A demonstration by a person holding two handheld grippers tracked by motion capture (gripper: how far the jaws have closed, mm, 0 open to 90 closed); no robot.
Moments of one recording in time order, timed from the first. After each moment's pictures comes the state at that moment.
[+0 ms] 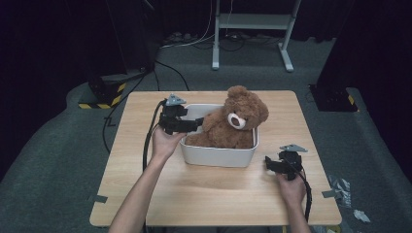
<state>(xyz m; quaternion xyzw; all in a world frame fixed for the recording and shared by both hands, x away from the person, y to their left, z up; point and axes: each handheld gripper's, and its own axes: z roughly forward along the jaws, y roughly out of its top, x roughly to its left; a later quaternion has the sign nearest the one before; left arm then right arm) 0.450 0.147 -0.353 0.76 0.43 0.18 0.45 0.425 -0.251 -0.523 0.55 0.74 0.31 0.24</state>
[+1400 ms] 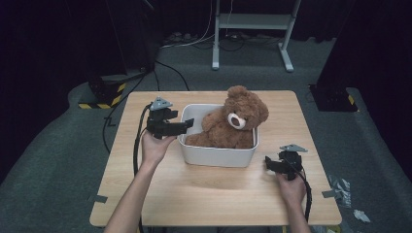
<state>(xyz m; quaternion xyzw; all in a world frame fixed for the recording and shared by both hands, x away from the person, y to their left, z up) 0.428 0.176 -0.347 0.74 0.44 0.18 0.47 0.425 -0.251 -0.523 0.55 0.74 0.31 0.24</state>
